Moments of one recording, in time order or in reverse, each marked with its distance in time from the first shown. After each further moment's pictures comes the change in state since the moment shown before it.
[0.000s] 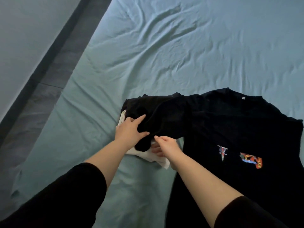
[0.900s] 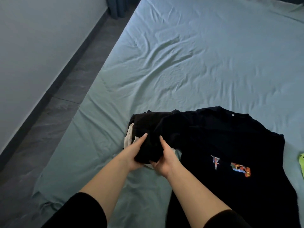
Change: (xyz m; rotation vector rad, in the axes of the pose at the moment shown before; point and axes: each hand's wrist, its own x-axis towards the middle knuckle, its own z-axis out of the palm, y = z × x) left_hand -0.081 0.029 -0.053 -1.665 -0.364 -0.531; right_hand -0.078 -0.056 0.025 0.920 -0.208 0.270
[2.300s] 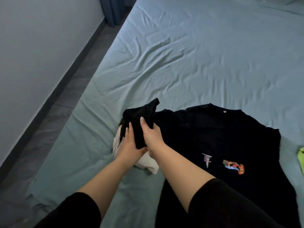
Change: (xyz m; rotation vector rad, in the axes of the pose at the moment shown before) left_hand 0.004 -0.029 0.036 1.247 0.305 0.608; right_hand -0.009 -0.045 0.018 -0.645 0.006 -0.507
